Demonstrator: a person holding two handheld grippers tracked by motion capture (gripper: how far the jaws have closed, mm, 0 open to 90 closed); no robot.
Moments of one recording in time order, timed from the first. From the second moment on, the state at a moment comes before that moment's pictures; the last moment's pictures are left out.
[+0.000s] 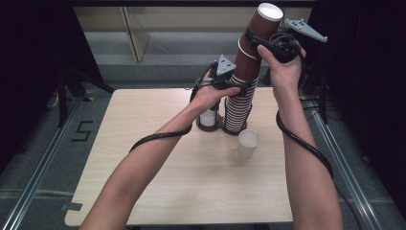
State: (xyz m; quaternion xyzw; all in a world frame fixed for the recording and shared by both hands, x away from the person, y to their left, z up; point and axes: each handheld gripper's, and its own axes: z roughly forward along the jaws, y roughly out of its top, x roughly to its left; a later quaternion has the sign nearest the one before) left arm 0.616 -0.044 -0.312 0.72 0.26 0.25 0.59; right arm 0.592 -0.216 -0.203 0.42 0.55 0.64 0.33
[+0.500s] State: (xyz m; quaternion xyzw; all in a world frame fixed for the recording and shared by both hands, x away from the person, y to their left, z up) left arm 0.616 -0.045 -0.312 0.72 0.26 0.26 0.59; right arm 0.563 -0.232 -0.184 0.40 0.54 0.66 0.33
